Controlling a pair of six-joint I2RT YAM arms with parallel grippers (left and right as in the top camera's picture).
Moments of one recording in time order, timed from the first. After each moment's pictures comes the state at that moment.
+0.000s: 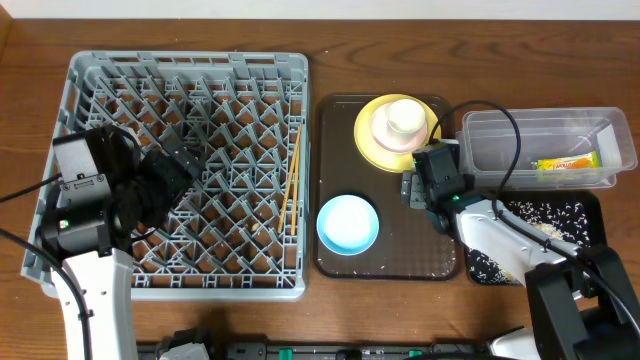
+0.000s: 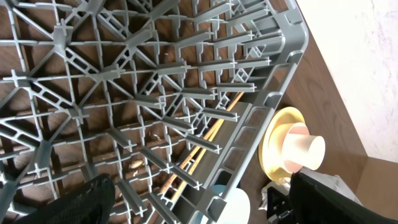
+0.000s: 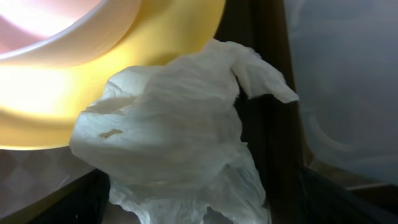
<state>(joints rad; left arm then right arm) 0.27 1.11 1.11 -0.97 0.42 -0.62 0.38 1.61 0.72 -0.16 0.28 0.38</state>
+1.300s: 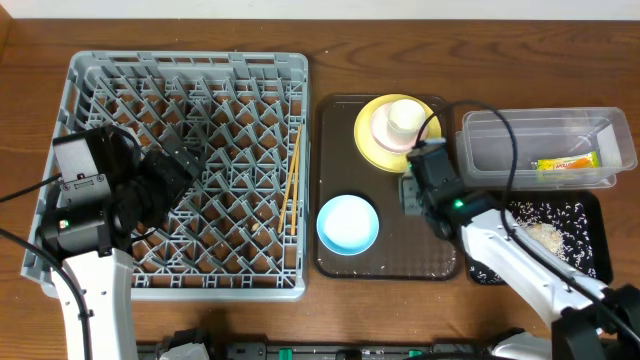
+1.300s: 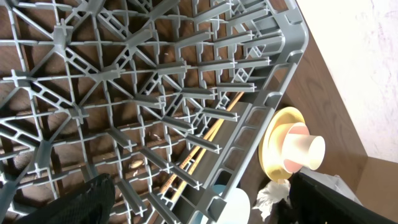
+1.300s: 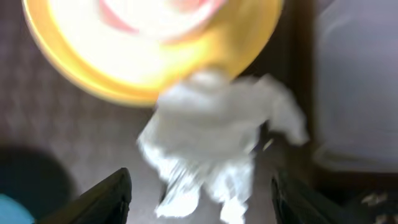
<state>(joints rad) 0.27 1.11 1.11 -0.97 0.42 -0.62 0.44 1.47 0.77 -0.32 0.27 0.32</state>
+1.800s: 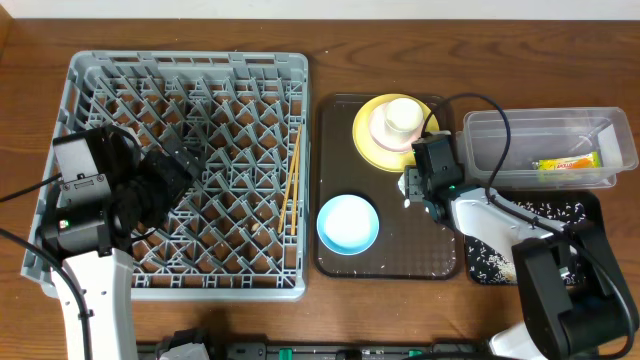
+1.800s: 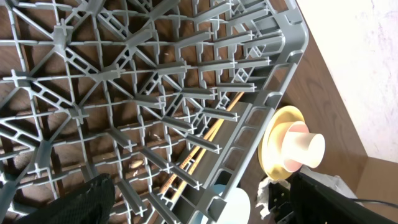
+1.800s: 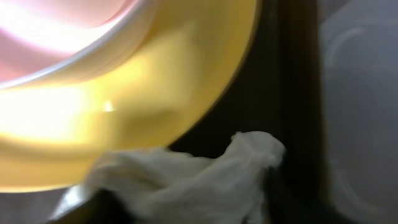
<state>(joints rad) 0.27 1.11 1.11 -0.97 0.42 -0.62 0.35 1.72 0.78 -0.12 0.26 0.26</state>
